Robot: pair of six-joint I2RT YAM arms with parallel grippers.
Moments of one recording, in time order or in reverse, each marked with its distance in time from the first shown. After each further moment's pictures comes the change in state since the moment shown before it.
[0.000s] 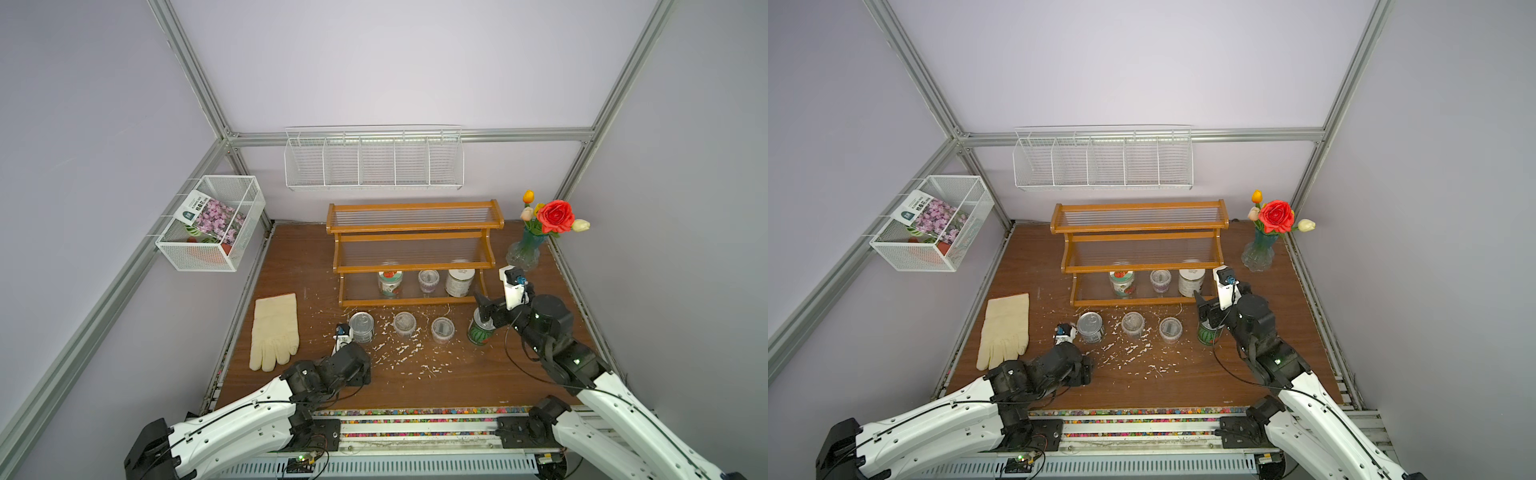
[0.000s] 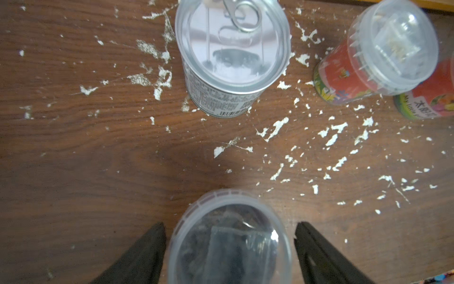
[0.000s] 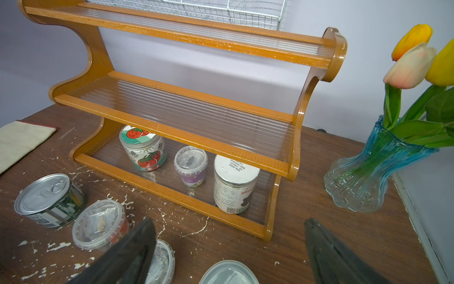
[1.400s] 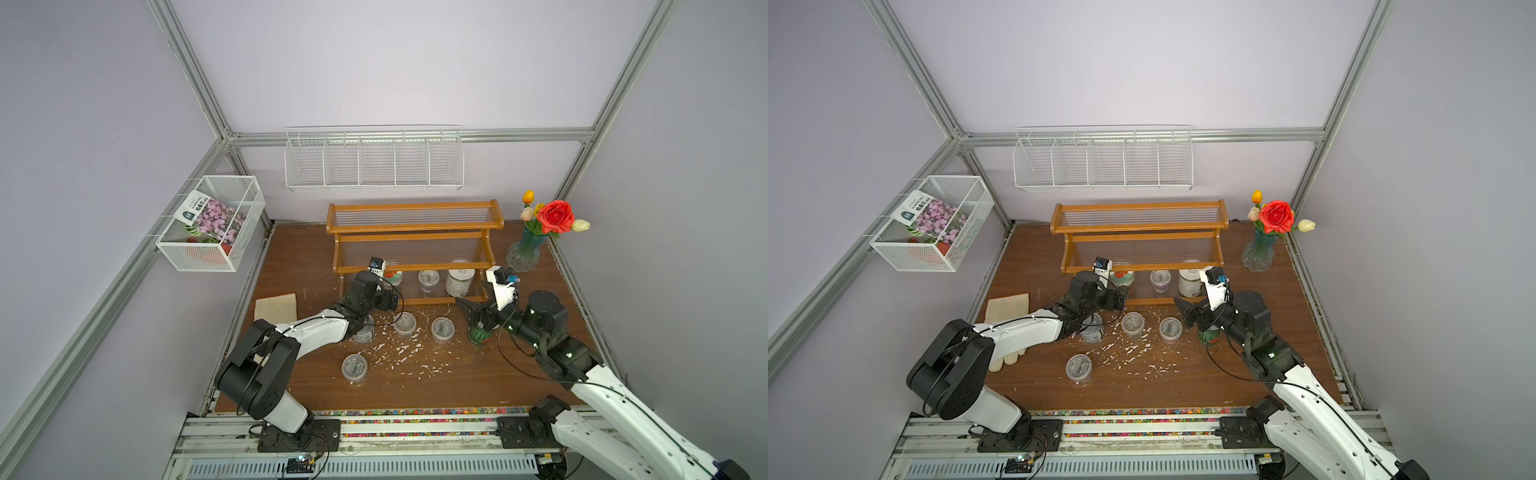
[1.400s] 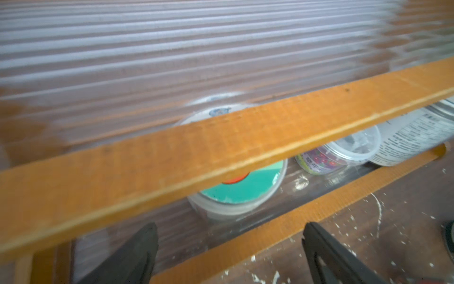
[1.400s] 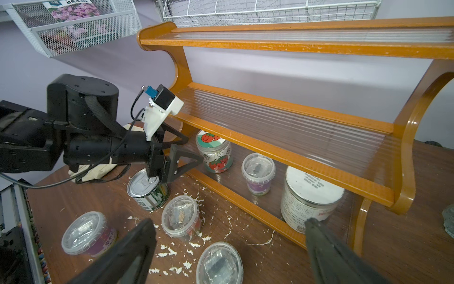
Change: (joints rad) left arm 0.395 0.798 0.307 0.974 0.213 0.651; right arm -0.004 0.062 -0.001 0.090 -0.325 0.113
